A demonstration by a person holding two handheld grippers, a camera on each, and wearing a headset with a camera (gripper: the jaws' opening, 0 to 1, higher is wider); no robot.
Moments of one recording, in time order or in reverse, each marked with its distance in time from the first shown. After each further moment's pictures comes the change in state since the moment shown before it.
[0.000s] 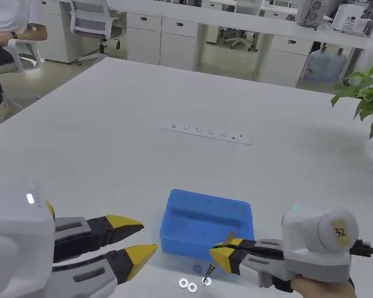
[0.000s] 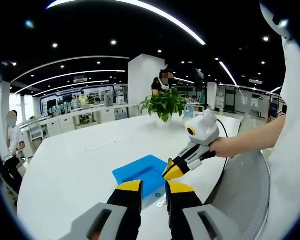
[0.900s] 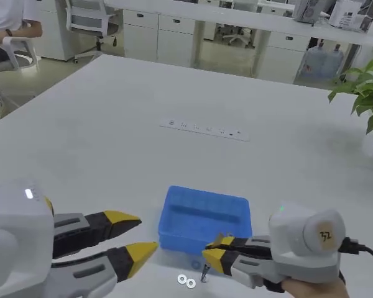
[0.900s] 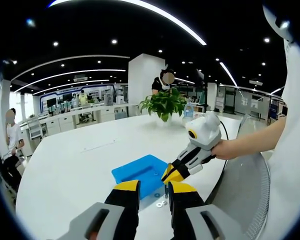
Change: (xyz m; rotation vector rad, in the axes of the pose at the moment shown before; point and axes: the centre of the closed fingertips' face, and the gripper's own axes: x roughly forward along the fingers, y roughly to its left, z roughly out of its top) left arm 0.003 -0.001 0.000 -0.013 0.001 -0.007; right arm 0.007 0.010 -0.005 -0.109 0.036 0.007
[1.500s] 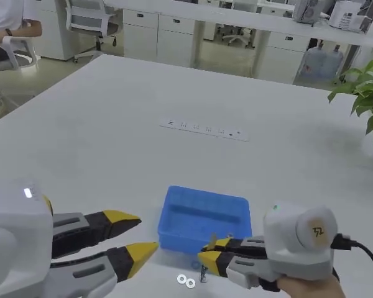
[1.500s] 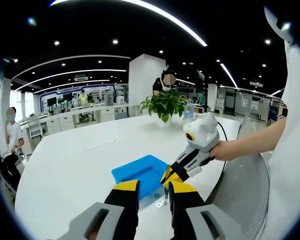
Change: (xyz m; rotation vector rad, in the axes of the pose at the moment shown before) left arm -0.001 0.000 0.000 -0.009 -0.005 0.002; right arm 0.005 0.001 -0.004 0.039 0.027 0.021
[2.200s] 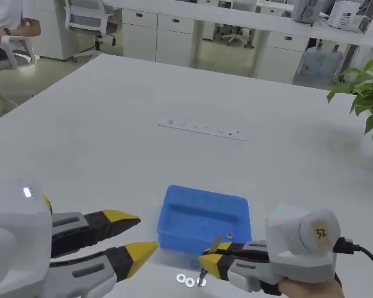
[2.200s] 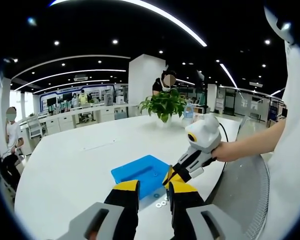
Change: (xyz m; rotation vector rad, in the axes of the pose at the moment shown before) left arm 0.000 0.000 0.000 0.001 -0.001 -0.004; right arm -0.003 0.007 -0.004 0.013 -0.001 0.001
